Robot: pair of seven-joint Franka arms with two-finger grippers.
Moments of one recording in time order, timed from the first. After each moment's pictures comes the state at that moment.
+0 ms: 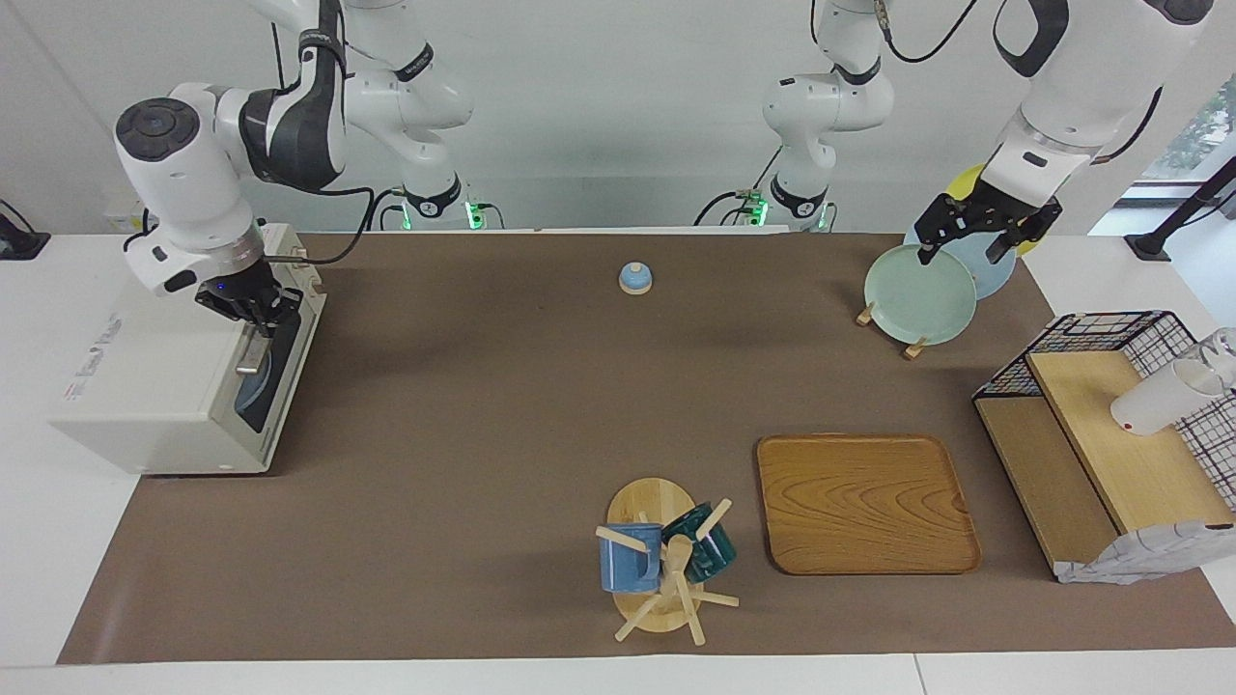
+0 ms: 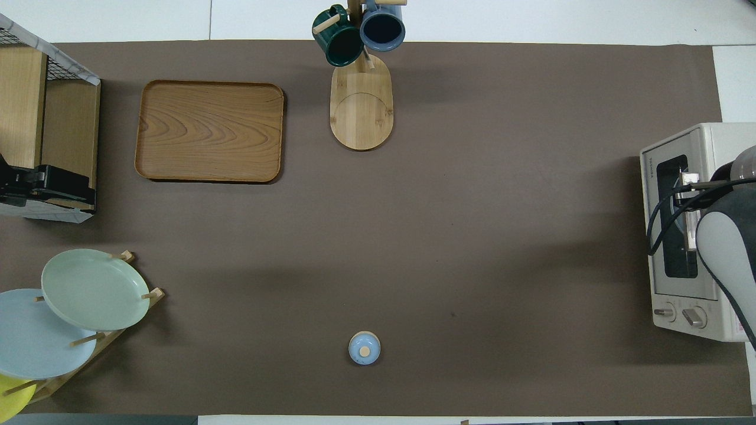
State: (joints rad) left arm -0.02 -0.05 -0.05 -1.64 -0.02 1.55 0.00; right arm 0.00 -0.03 -0.13 -1.97 -0.19 1.90 -0.05
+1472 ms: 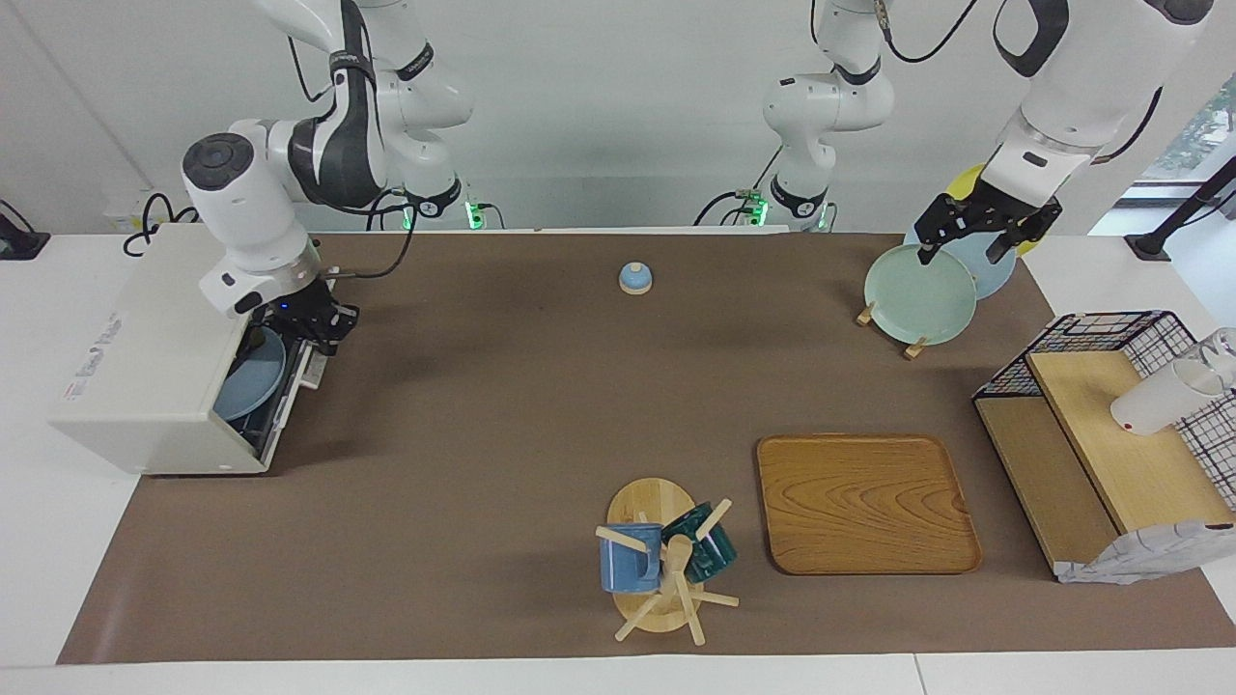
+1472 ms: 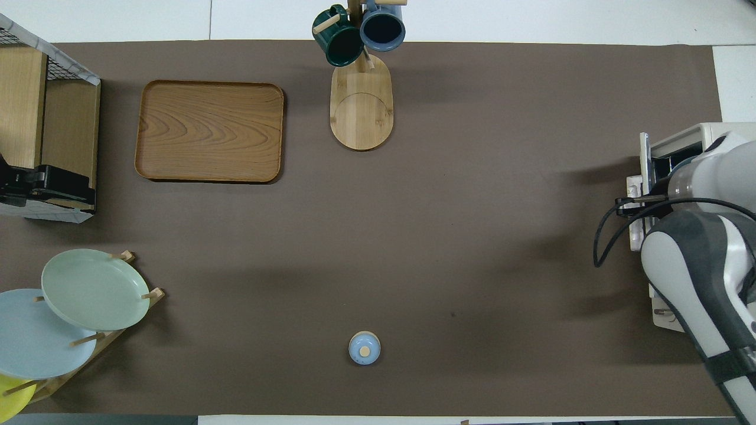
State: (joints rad) left arm -0.02 -0.05 -0.05 -1.64 -0.02 1.55 0.00; right arm 0.07 -0.02 -0.11 -2.13 -0.06 2.10 -0.02
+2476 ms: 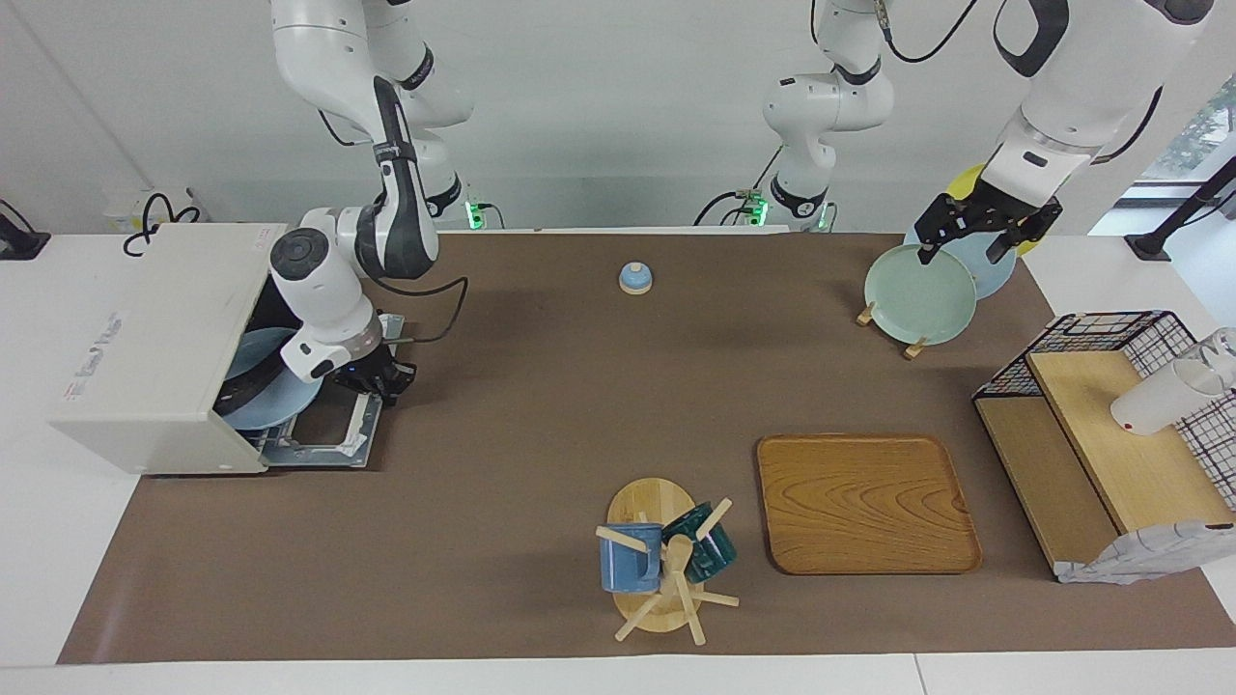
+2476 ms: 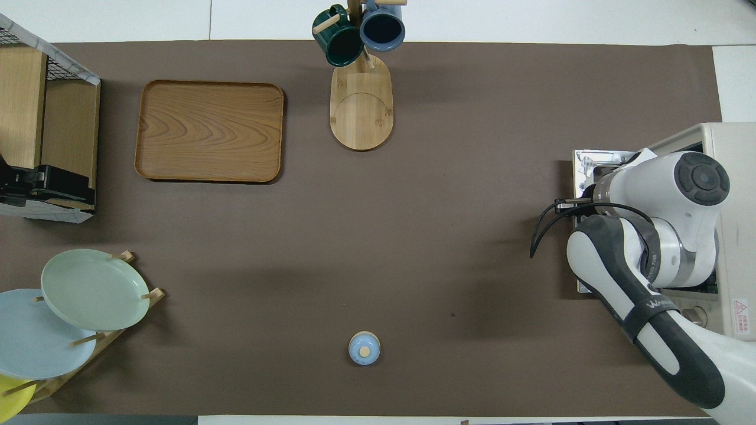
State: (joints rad) left arm -0.02 -0.05 -0.05 -1.64 -0.02 1.55 0.00; right arm 0.11 0.18 -0.10 -2.21 0.06 2.40 0.01
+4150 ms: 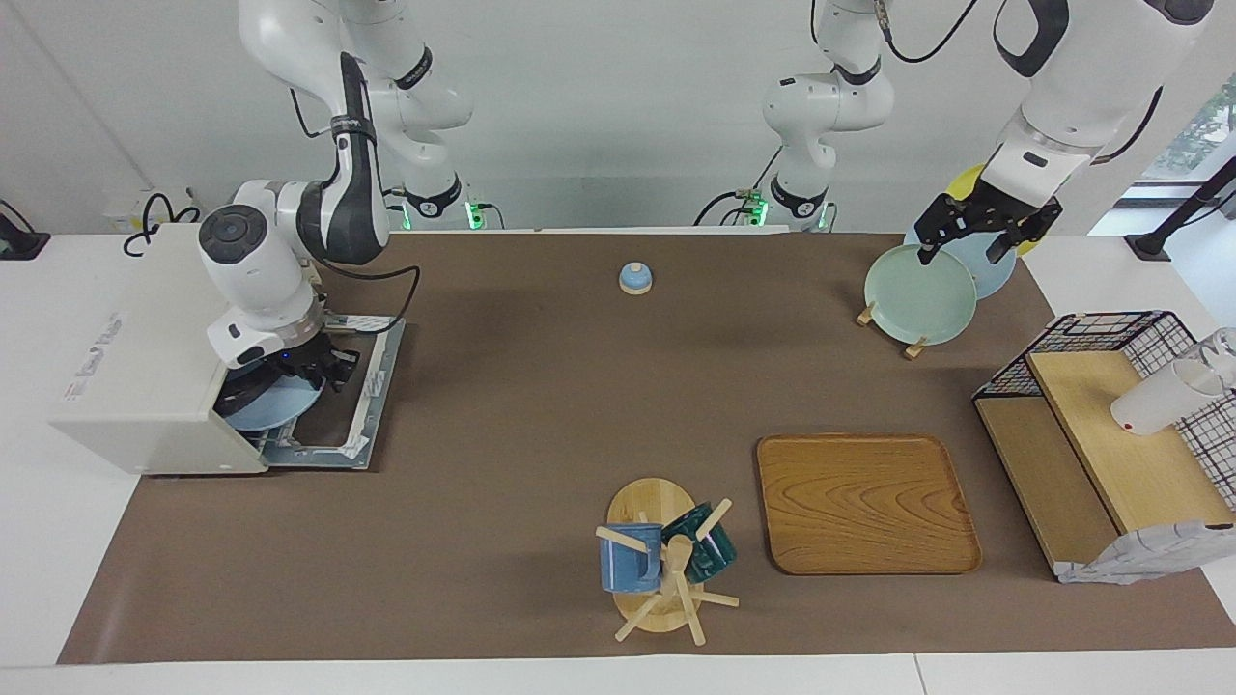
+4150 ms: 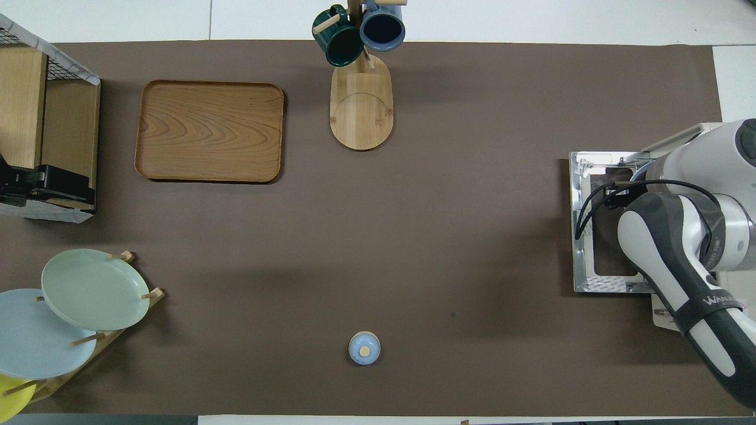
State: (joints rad) left arm -0.02 -0.05 -0.05 -1.64 -0.02 1.55 0.00; right arm -0.02 0.12 -0.07 -2.09 -0.11 2.16 0.07
